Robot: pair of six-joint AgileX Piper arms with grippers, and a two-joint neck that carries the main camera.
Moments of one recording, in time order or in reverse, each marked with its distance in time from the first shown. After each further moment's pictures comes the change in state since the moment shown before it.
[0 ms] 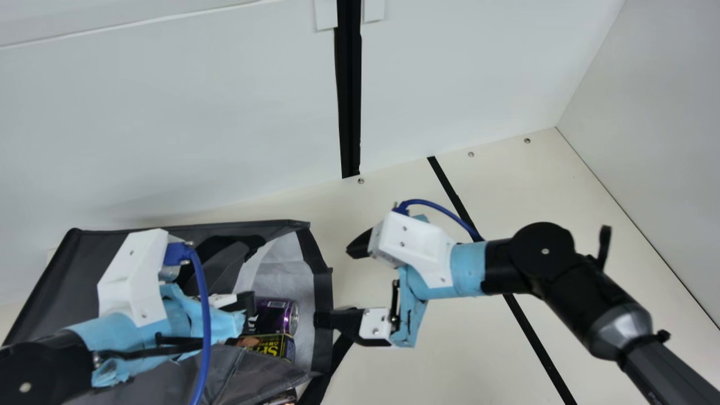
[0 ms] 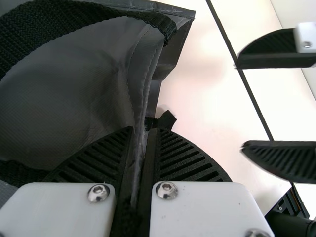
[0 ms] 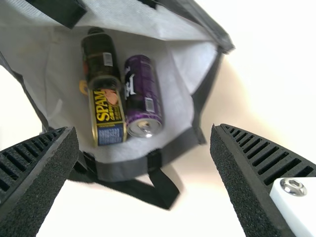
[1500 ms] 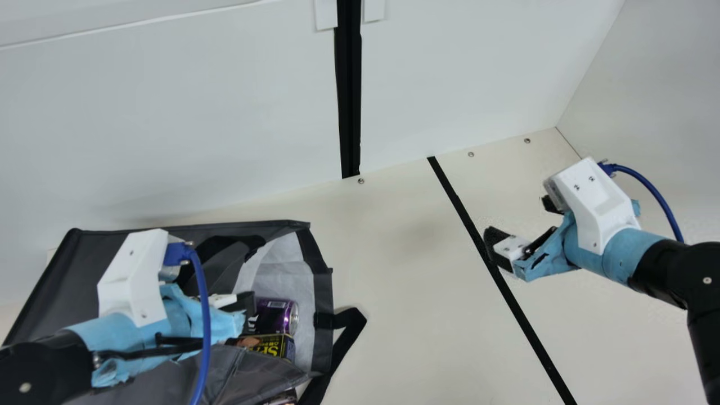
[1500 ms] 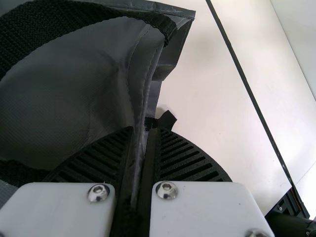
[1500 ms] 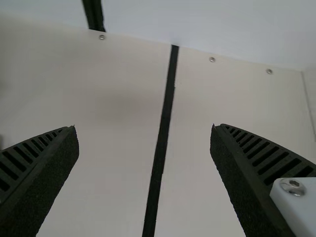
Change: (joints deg) left arm 0.0 0.0 0.0 0.0 0.0 0.0; right arm -29.9 -12.4 -0.6 -23.9 -10.7 30.0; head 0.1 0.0
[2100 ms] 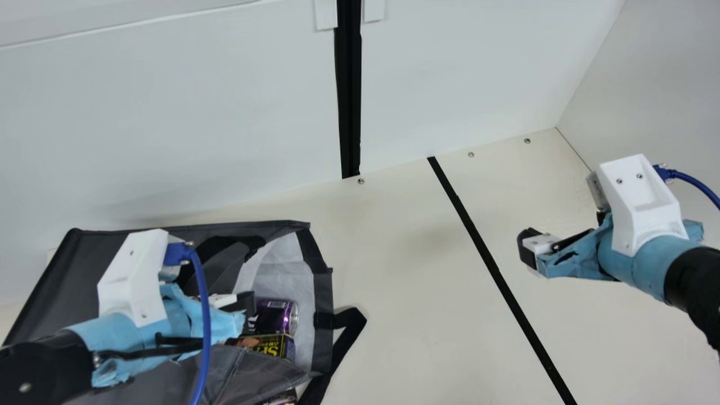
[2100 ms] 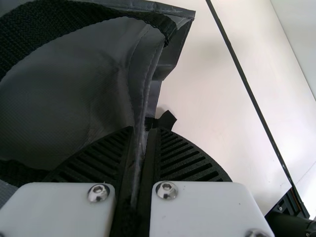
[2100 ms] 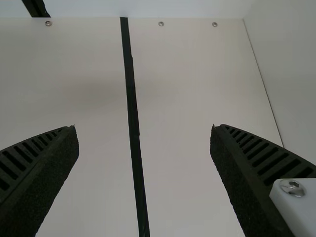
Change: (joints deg) left arm 0.0 0.0 0.0 0.0 0.0 0.0; right arm 5.1 -6.1 -7.1 -26.4 7.4 35.0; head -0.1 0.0
